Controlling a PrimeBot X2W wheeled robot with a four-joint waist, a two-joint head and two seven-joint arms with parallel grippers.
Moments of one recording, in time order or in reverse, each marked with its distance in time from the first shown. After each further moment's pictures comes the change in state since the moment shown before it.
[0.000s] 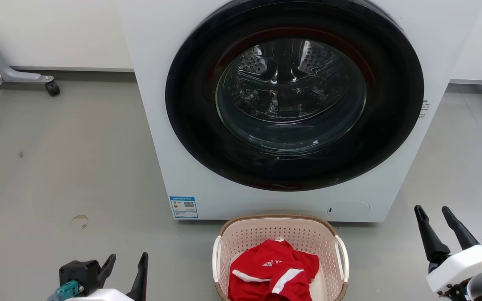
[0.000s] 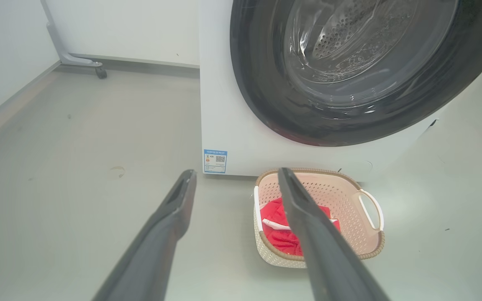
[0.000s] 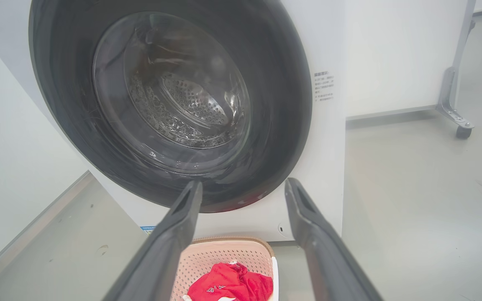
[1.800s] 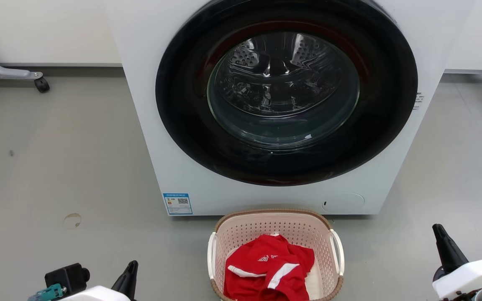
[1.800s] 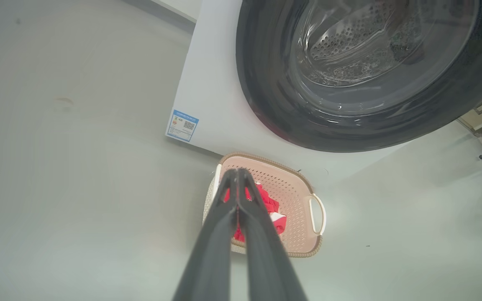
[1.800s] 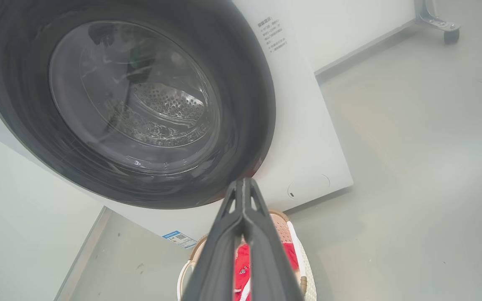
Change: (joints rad) left arm 0.008 -0.115 0.107 0.116 -0.241 -0.099 0.001; right arm 0.040 0.047 -0.059 0.041 0.241 0.000 0.045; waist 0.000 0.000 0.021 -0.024
